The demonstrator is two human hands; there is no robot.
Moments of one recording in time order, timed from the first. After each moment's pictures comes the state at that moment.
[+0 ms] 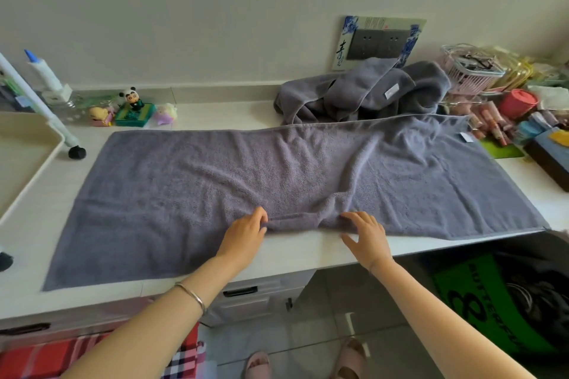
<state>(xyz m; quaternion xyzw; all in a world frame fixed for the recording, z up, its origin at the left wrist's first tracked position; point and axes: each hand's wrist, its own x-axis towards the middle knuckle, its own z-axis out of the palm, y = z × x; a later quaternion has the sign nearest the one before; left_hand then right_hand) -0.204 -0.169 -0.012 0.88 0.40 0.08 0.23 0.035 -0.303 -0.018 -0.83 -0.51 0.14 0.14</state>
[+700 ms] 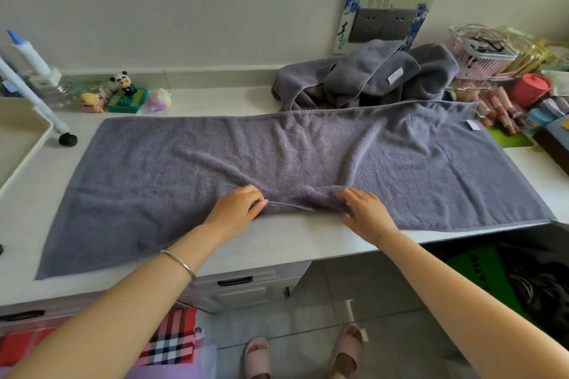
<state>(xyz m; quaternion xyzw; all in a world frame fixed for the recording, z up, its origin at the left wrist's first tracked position) -0.199 -0.138 0.001 0.91 0.35 0.07 0.22 0.062 -0.279 -0.004 -0.77 -0.63 0.09 0.10</state>
